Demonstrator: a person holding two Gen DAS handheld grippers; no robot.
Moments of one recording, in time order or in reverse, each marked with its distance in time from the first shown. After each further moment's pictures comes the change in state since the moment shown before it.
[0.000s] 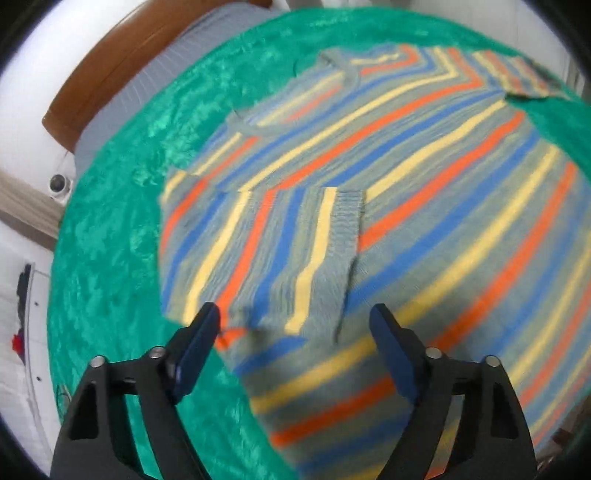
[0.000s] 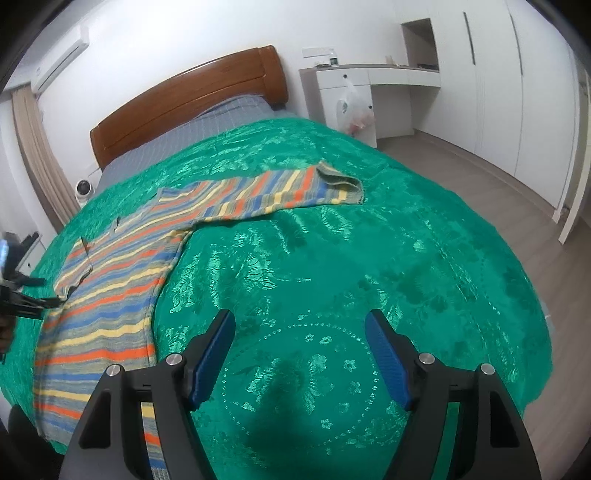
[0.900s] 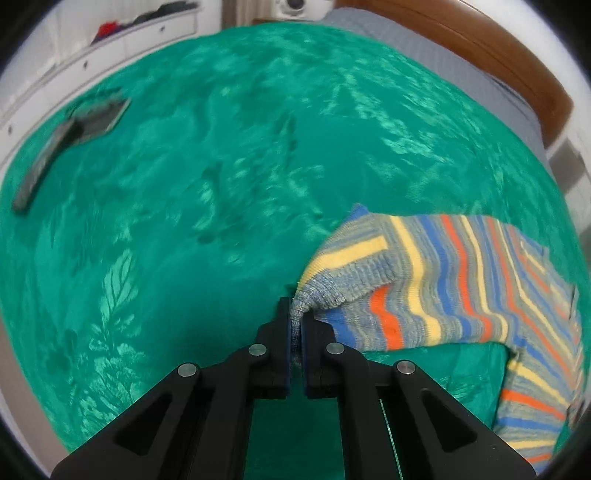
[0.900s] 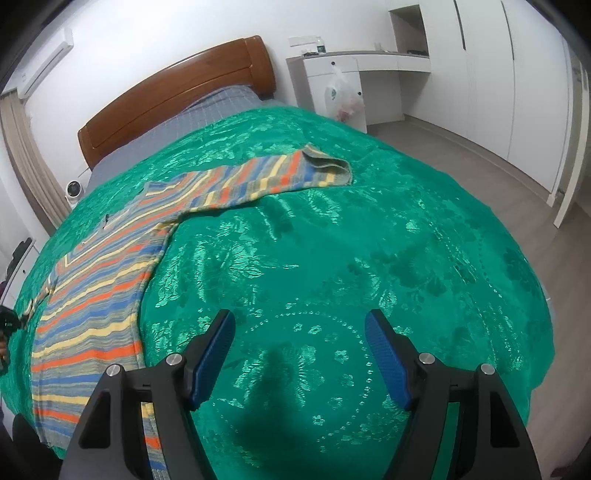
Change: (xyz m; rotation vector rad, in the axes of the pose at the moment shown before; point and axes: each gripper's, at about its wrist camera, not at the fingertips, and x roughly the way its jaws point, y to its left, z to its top) left arm 0.028 0.255 -0.210 -1.176 0.051 0.034; right arm 0.011 -0.004 -0.002 0.034 0.050 -0.026
